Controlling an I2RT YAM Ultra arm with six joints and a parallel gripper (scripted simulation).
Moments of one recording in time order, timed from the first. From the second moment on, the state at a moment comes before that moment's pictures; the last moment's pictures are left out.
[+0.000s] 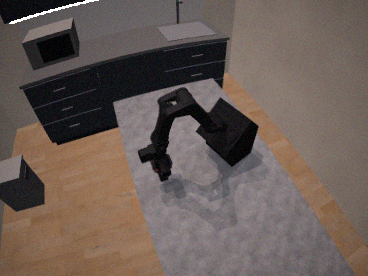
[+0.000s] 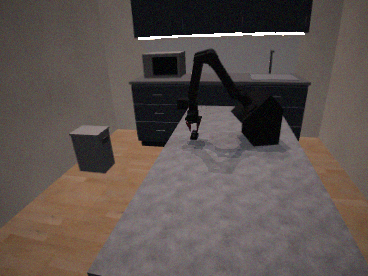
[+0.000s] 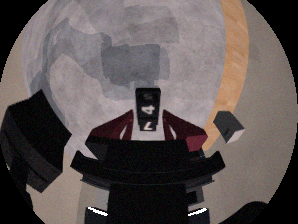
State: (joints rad) arm -0.11 1.40 0.79 -0.21 -0.19 -1.46
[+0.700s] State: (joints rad) arm -0.10 1.46 0.79 -0.16 -0.18 -1.46
